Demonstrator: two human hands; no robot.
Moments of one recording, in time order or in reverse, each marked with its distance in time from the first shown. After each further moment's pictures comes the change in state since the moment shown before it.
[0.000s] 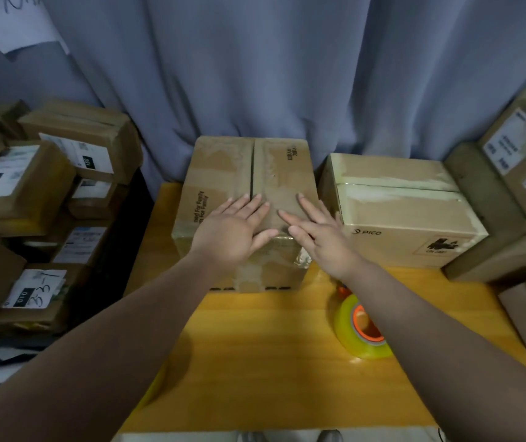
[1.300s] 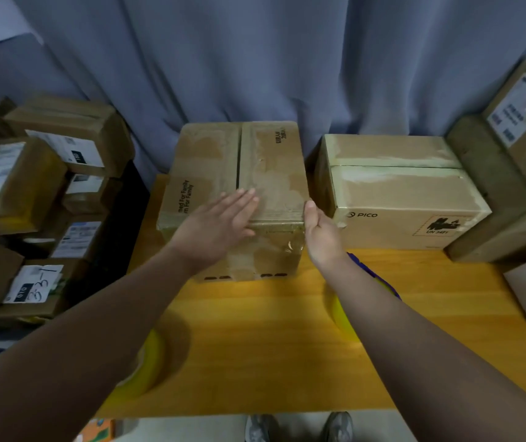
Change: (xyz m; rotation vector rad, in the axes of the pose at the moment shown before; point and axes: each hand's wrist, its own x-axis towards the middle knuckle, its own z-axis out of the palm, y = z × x) left_hand -0.015 -0.001 0.003 0.214 0.013 0.162; right_hand -0.005 0.007 0.026 0.572 0.242 0.509
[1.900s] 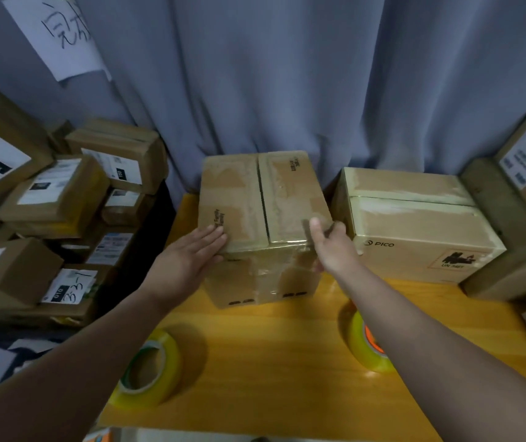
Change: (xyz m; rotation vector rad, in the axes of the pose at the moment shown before) left_hand -0.086 -0.040 0.013 -0.366 0.247 -0.175; right_hand -0.001 -0.038 0.003 -0.170 -0.017 0.074
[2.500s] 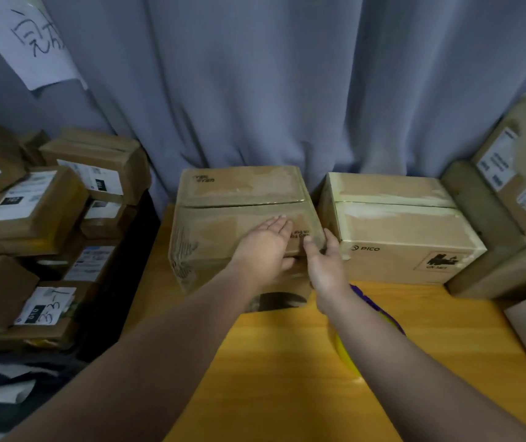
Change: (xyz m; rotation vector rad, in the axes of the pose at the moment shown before) left_hand 0.118 0.106 0.017 0.083 -0.356 -0.059; right_hand -0.012 0.015 0.010 0.474 0.133 0.072
